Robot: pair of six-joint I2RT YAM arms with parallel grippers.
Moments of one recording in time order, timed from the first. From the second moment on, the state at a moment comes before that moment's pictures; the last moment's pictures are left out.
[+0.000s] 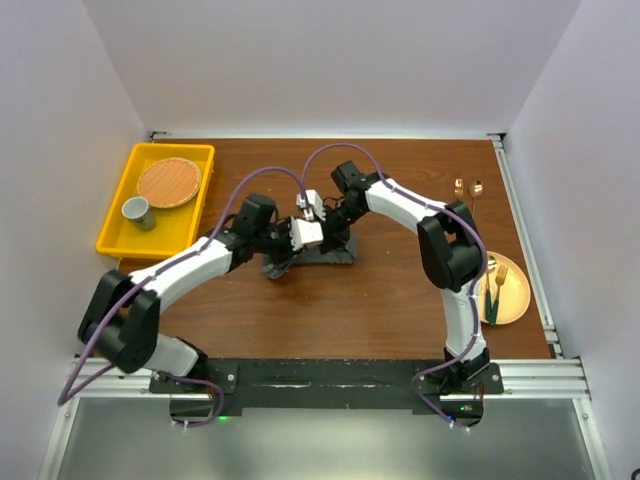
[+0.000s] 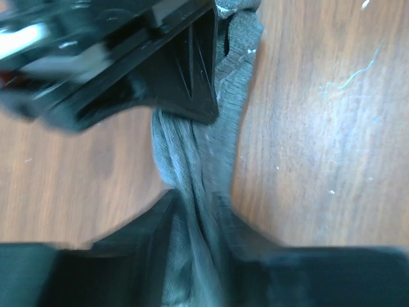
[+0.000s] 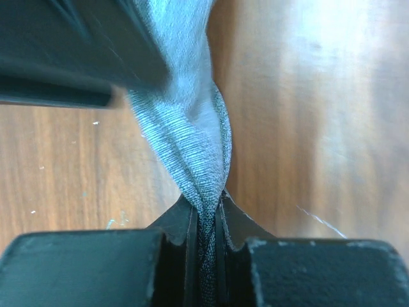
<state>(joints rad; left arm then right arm) -0.54 1.46 0.86 -0.18 0.44 0.74 0.55 2.14 1.66 -0.82 -0.73 -0.78</state>
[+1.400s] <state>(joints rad) -0.28 1.47 0.92 -0.40 0.65 0.18 1.02 1.75 0.54 0.64 0.19 -1.25</state>
